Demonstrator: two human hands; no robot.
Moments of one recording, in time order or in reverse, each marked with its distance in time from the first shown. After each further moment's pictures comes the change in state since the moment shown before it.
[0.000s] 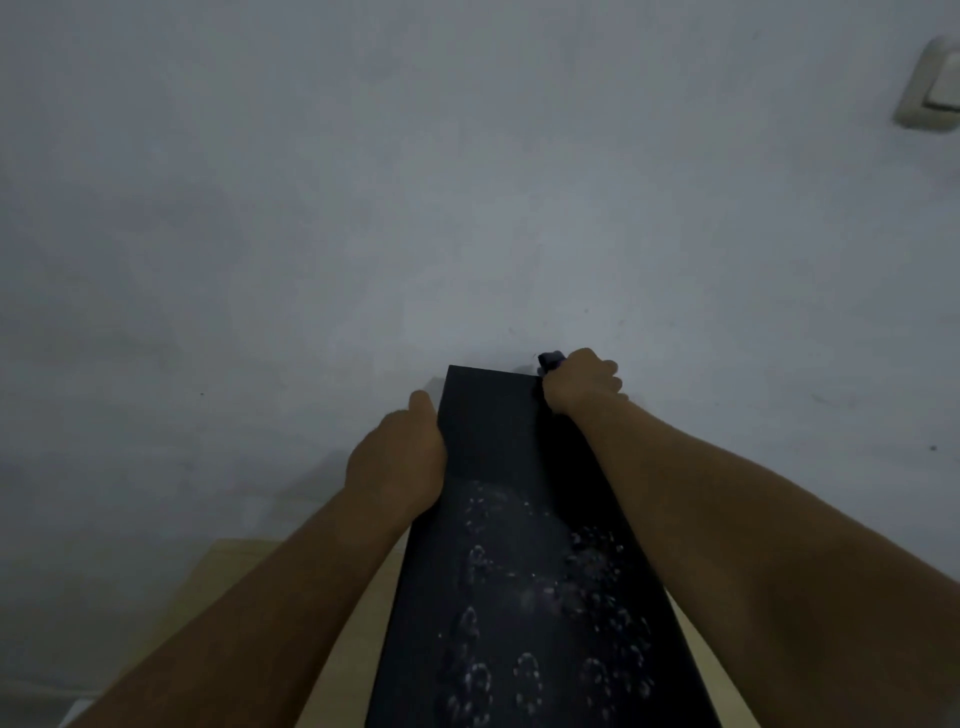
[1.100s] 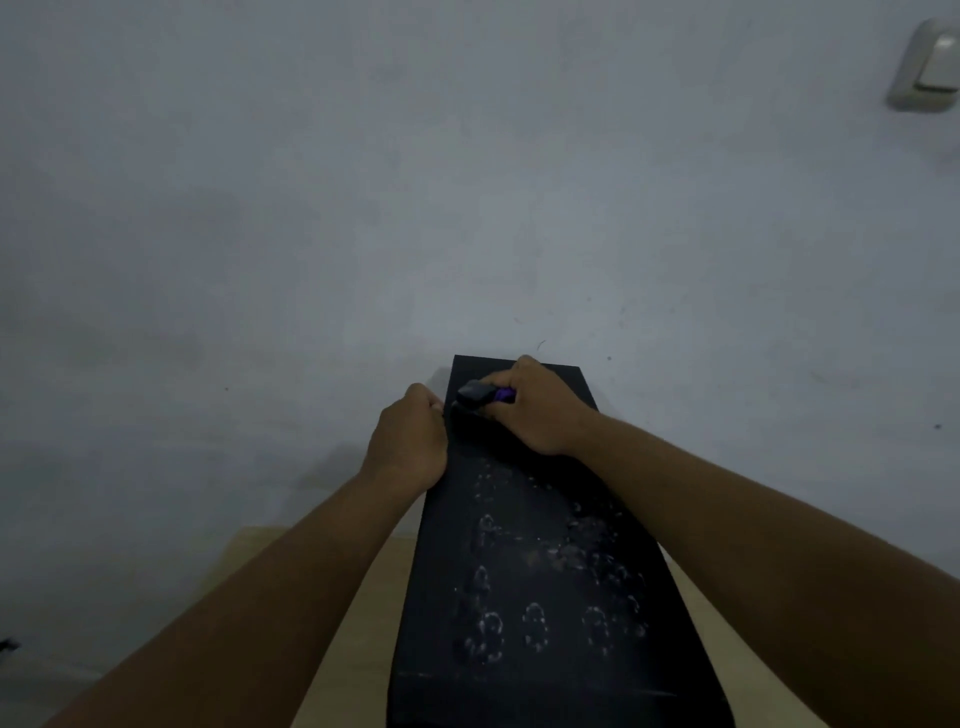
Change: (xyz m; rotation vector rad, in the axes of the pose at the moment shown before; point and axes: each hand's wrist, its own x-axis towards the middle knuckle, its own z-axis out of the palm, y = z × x) left_hand -0.002 -0.002 0.001 -0.323 0.102 -0.129; right_hand -0.080 0.005 0.003 0.125 -0.268 -0.795
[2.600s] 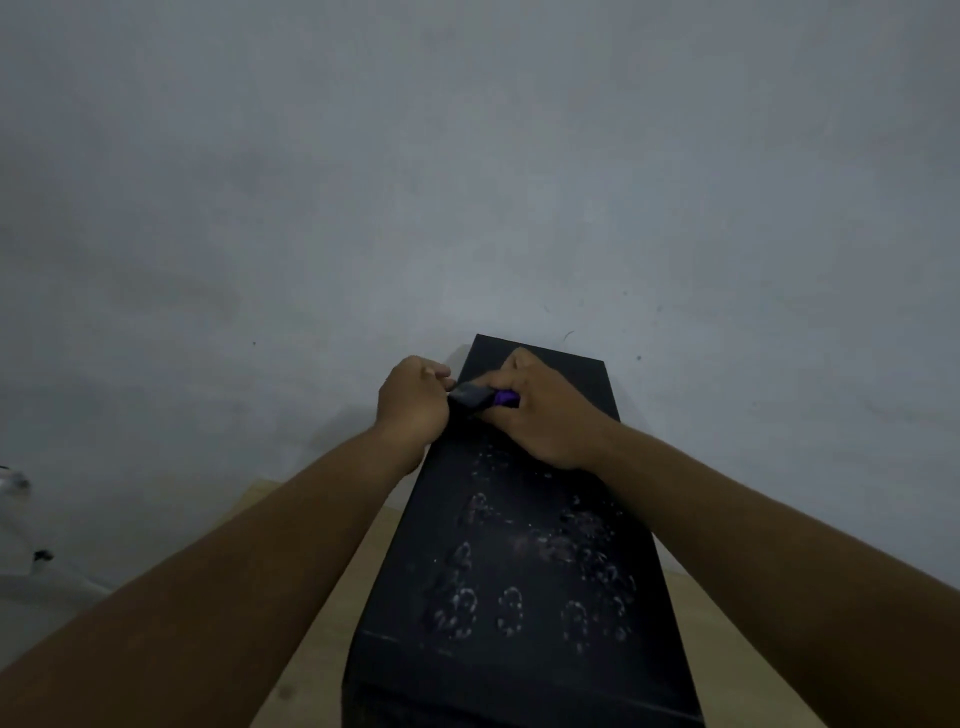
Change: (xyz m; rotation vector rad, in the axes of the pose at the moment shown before) left_hand 0.009 0.007 0.008 -0.449 0.157 -0.295; right_hand -0.023 -0.019 -0.007 0.005 -0.102 -0.195
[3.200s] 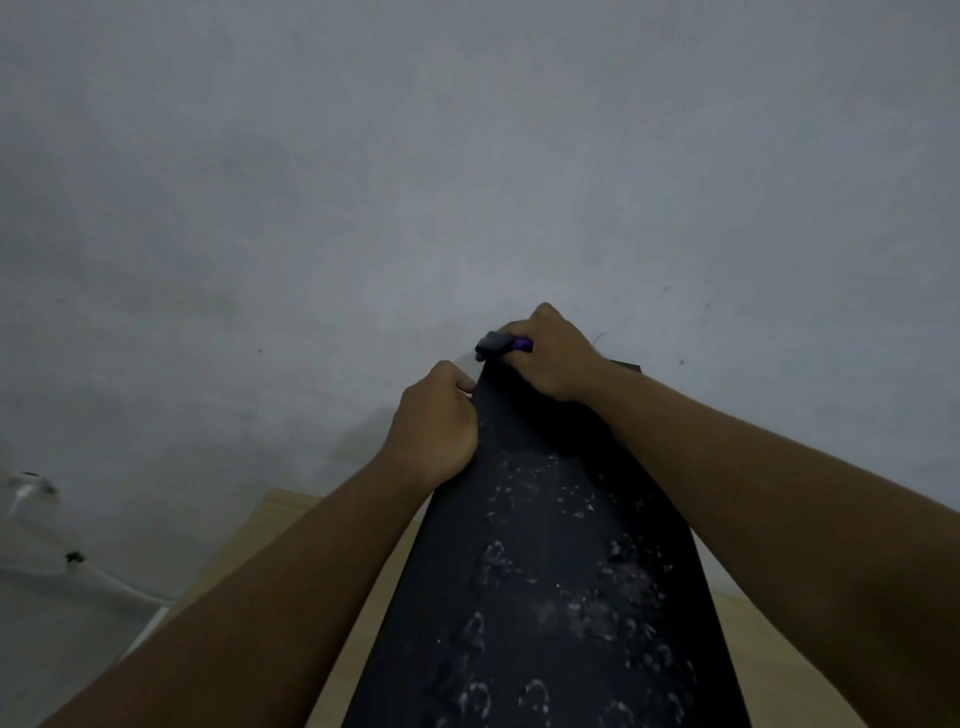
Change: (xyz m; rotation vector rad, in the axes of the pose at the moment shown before) left_hand 0.017 -0.004 0.004 0.327 -0.114 0.156; right_hand 0.101 0.058 -0.001 -0.031 0.073 0.109
